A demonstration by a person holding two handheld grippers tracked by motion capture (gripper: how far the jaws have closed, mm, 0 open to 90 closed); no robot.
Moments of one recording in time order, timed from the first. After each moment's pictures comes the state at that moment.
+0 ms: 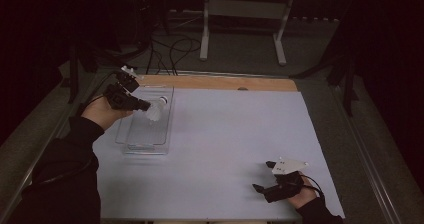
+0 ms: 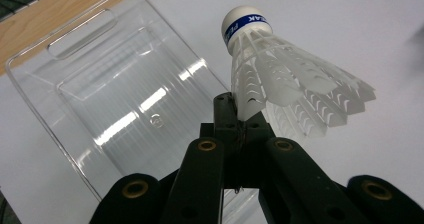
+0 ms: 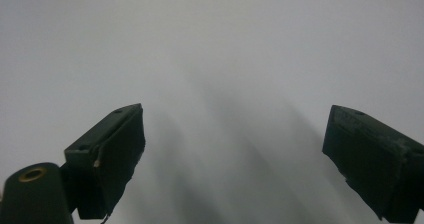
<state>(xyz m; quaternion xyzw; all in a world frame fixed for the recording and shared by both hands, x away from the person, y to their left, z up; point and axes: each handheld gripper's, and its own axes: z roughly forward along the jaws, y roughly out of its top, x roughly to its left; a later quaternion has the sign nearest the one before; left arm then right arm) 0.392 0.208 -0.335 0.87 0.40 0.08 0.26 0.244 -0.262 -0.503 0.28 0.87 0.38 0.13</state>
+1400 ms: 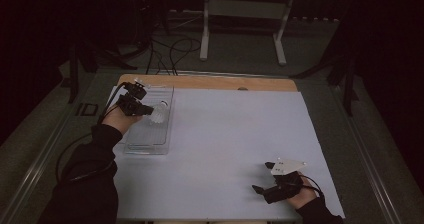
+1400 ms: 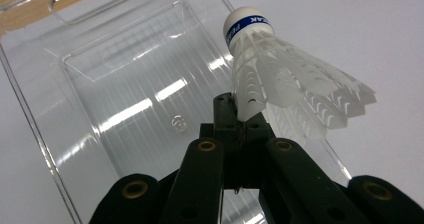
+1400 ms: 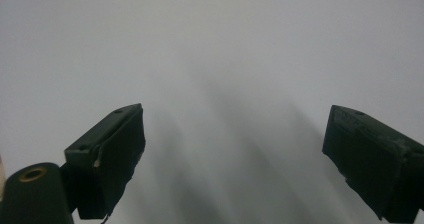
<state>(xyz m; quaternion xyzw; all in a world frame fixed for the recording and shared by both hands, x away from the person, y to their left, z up) 0.418 0.202 -0.401 0.85 0.47 0.10 0.24 0.244 -0.260 -0.503 0.27 0.88 0.37 0.12</state>
